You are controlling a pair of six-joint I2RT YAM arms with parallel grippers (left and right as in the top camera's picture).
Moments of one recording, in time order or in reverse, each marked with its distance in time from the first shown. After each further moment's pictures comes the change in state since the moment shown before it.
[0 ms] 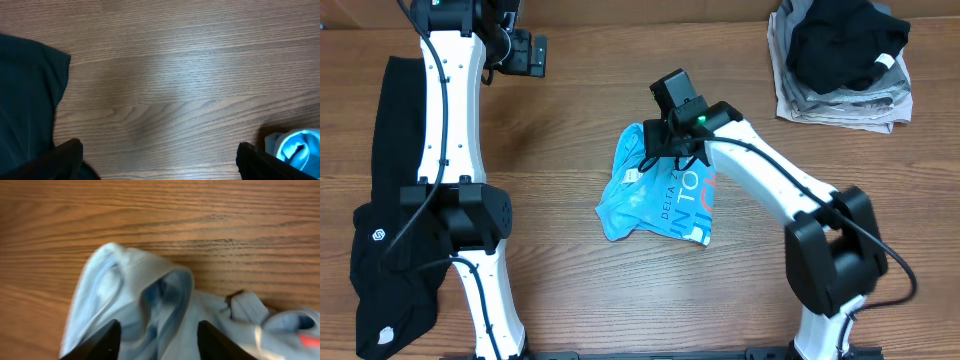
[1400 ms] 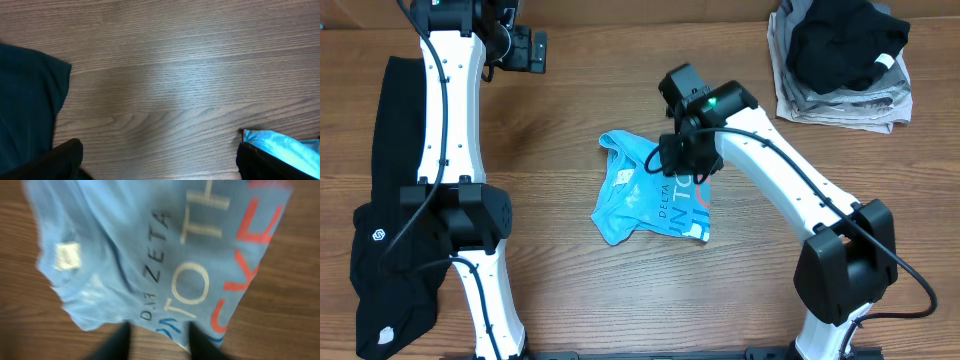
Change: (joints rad) left arm 0.001 0.000 0.000 0.034 0.012 0.000; right arm -0.005 -0.066 0.133 -0.521 -0.084 -0.017
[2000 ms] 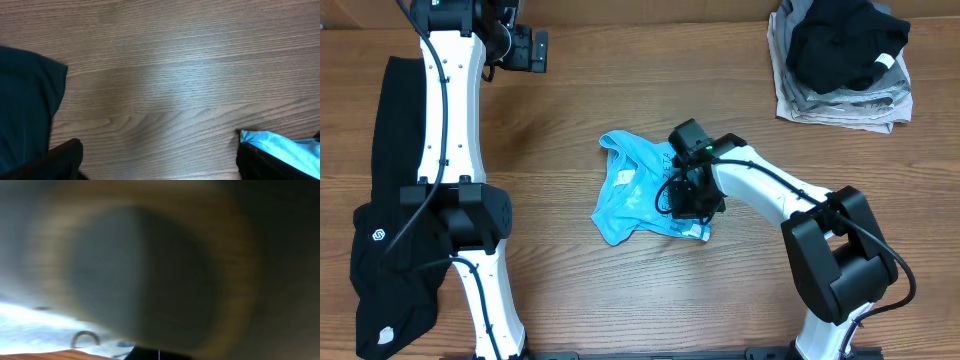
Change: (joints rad) left arm 0.000 0.000 0.000 0.004 0.014 -0.001; right arm -0.018 0.001 -0.421 0.313 -0.087 -0.030
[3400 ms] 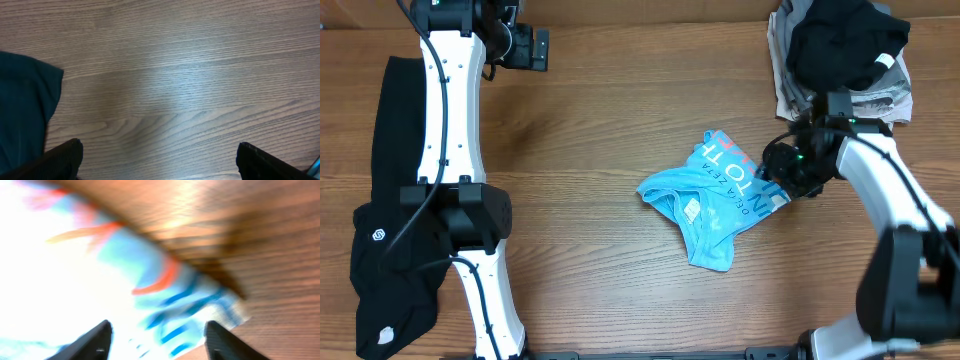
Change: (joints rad) left arm 0.000 0.000 0.000 0.013 0.019 0.000; right arm -0.523 -0.217 -0.026 -0.066 -0.080 -0.150
